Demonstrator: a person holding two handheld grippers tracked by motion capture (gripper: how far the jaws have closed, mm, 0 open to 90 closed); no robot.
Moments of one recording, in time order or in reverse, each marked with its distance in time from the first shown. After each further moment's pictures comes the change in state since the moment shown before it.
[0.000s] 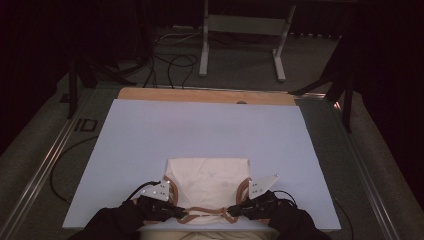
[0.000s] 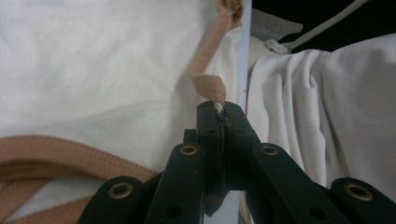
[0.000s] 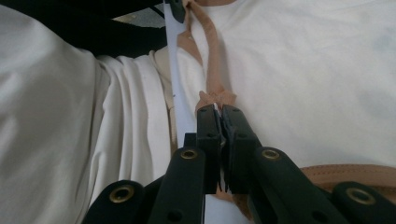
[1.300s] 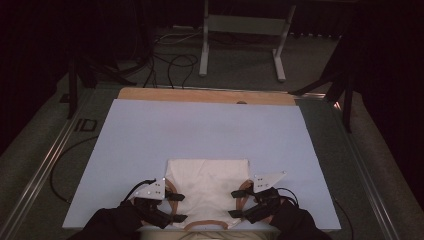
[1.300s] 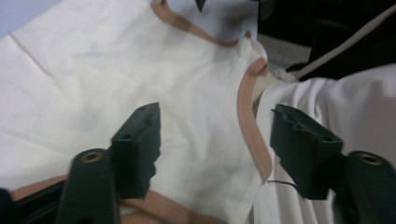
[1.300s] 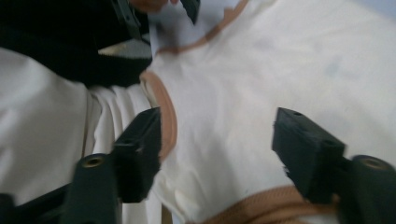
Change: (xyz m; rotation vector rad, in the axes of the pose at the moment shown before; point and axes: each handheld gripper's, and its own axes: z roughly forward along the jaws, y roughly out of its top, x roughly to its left) left arm -0.008 0.008 -0.012 -0.134 0.072 0.035; right arm -0.004 0.003 -0.009 -0.119 -0.054 0.054
